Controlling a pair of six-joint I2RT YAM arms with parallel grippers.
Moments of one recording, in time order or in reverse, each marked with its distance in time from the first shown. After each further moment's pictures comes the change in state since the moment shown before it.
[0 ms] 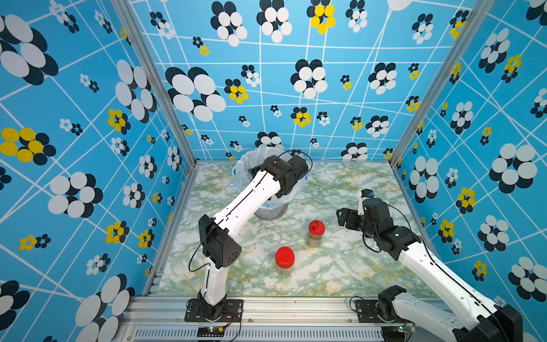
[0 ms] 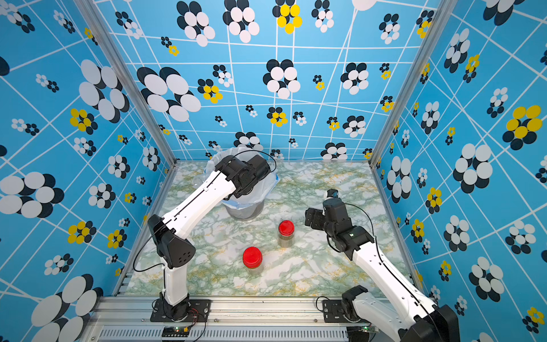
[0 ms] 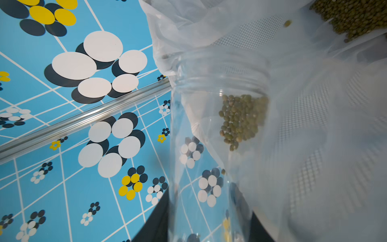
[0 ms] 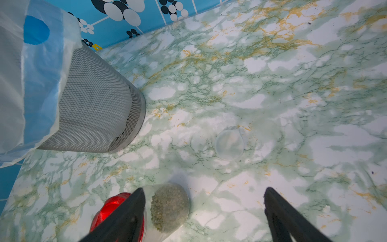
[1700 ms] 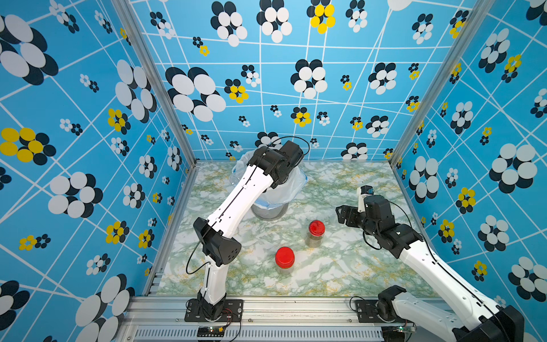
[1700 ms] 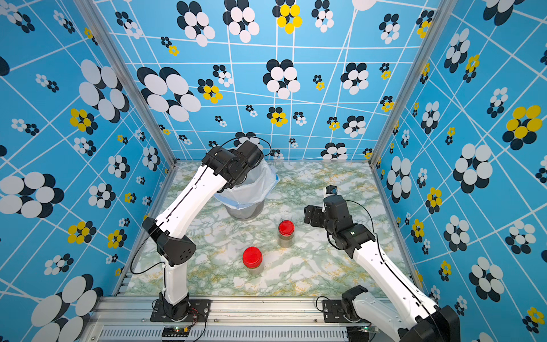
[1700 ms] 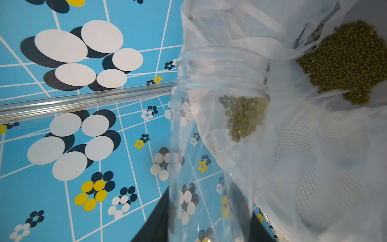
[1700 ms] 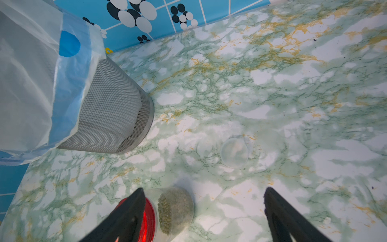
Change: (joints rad) left arm 0.067 -0.005 0.197 -0.018 0.226 -0.103; right arm 0.000 0.006 0.045 -0.005 -0.014 -0.038
